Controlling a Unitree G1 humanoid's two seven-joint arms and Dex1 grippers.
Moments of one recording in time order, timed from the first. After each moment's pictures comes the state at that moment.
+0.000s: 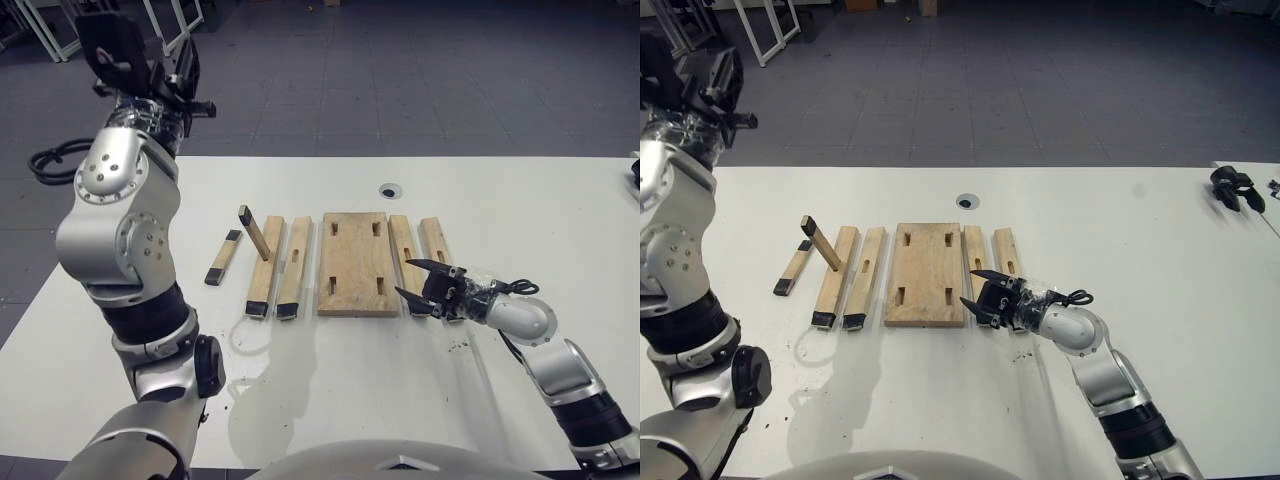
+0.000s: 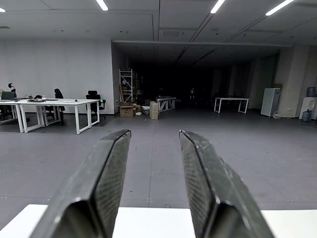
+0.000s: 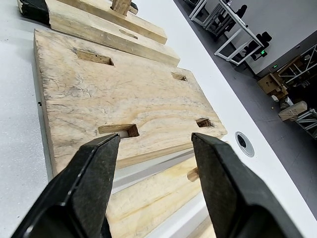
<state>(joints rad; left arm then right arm) -0.69 0.35 0.32 -0.38 -0.31 0.85 0.00 -0.06 -0.57 0.26 -0.20 -0.13 0.00 0.70</state>
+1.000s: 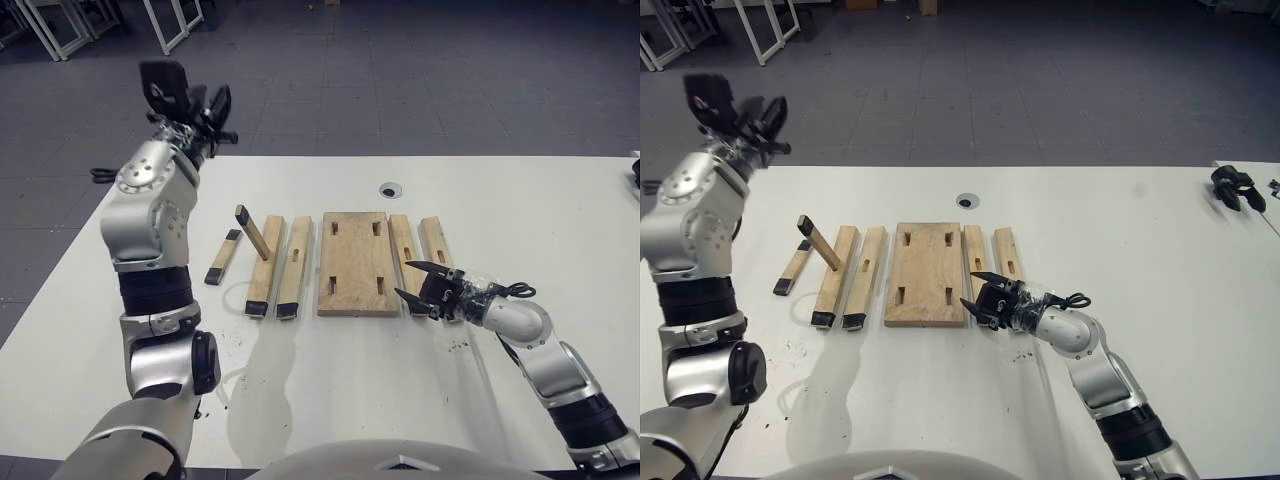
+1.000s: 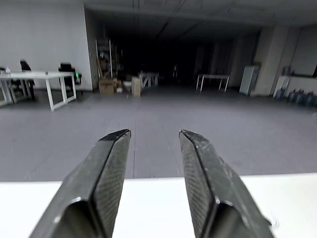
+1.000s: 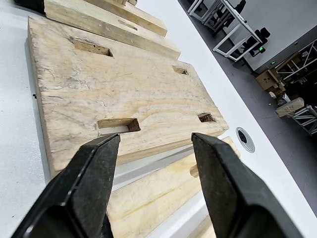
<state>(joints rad) -0.65 0.36 0.24 0.10 -0.30 0.59 -0.18 -0.05 -0.56 0.27 -0.19 -0.16 0.00 0.67</state>
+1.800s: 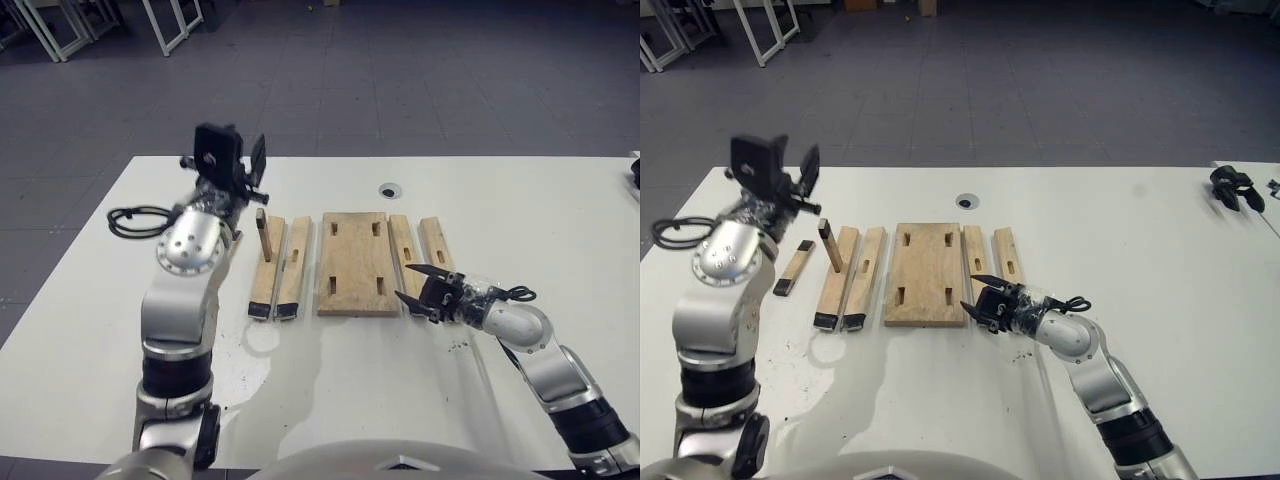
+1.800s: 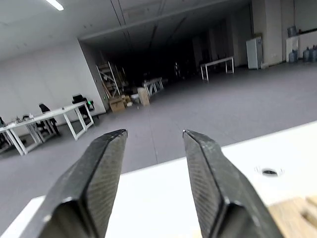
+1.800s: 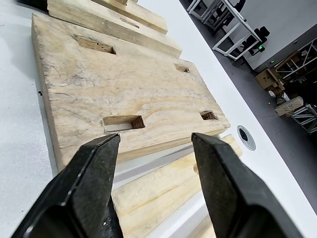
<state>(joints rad) -0.20 0.32 0.04 -0.58 -0.07 0.68 -0.10 -0.02 -0.56 0.27 -0.21 -0.17 0.00 0.66</state>
